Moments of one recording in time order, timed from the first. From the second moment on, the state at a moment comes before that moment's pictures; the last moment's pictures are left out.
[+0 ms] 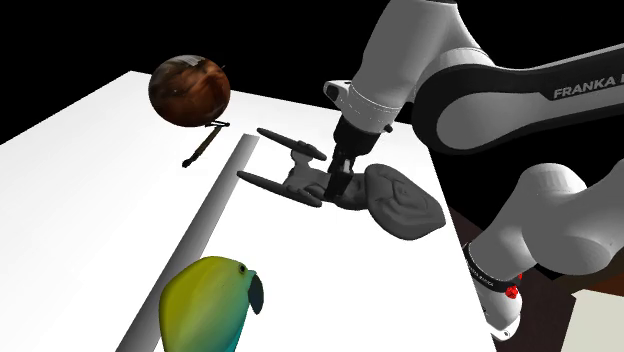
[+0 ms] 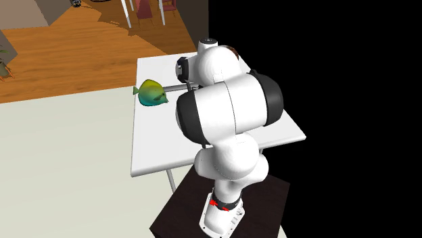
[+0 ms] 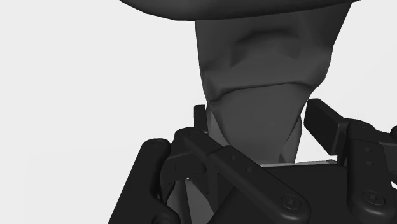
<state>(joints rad) 0.38 -0.47 0.31 -2.54 0.21 2.23 -0.16</state>
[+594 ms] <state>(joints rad) 0.38 -0.48 0.30 -2.53 0.20 2.21 -0.16</state>
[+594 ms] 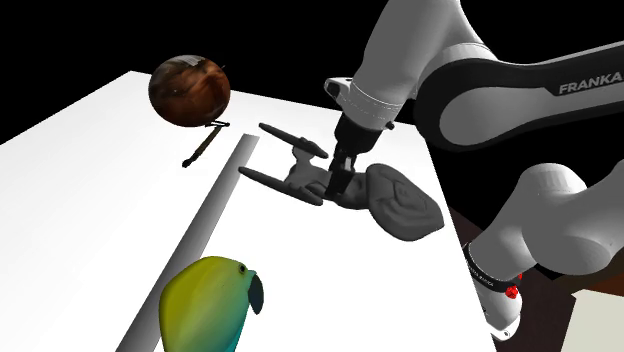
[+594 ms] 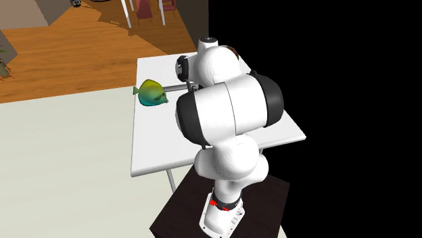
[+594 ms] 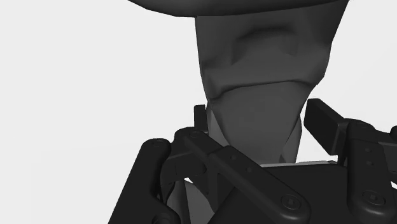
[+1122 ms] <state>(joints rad) 0.37 -0.51 0.29 -2.45 0.19 2.10 -0.15</state>
